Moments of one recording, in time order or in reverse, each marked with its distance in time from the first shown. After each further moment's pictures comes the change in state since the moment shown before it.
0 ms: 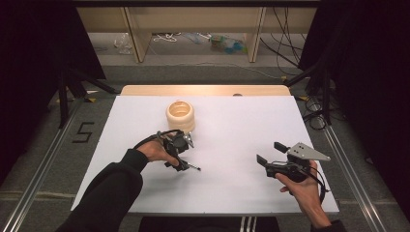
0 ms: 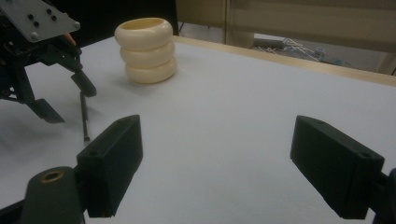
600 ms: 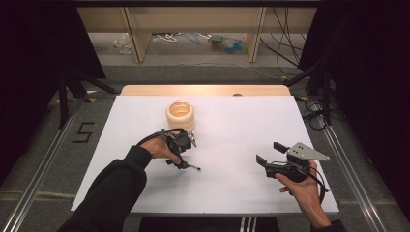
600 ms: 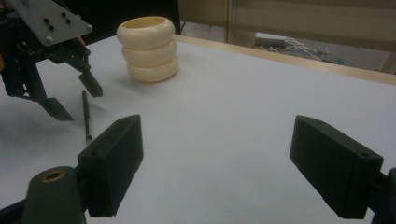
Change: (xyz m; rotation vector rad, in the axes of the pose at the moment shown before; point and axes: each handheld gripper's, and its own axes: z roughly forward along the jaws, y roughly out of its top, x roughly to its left) left arm 0.004 0.009 0.004 0.061 -0.006 0.033; right arm 0.001 0.000 0.001 0.009 0.007 0.006
